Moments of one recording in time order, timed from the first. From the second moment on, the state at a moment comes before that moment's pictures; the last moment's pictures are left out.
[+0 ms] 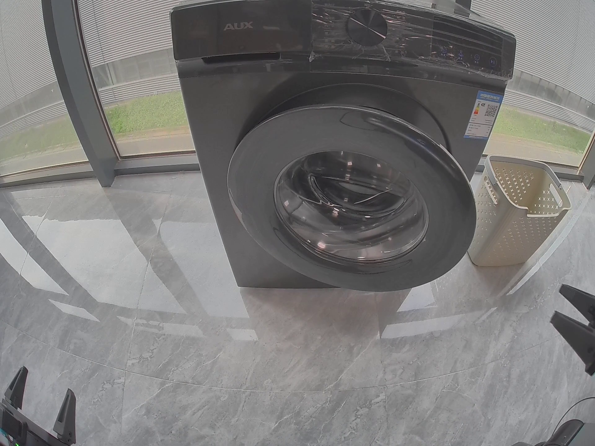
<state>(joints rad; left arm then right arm) 0.01 0.02 -0.02 -0.02 0.03 0.01 0.24 0.63 -0.26 -0.38 0.34 0.27</state>
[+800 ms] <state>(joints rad) 0.00 0.01 -0.02 0.00 0.00 0.03 0.34 1.47 -0.29 -1.01 0.34 0.33</state>
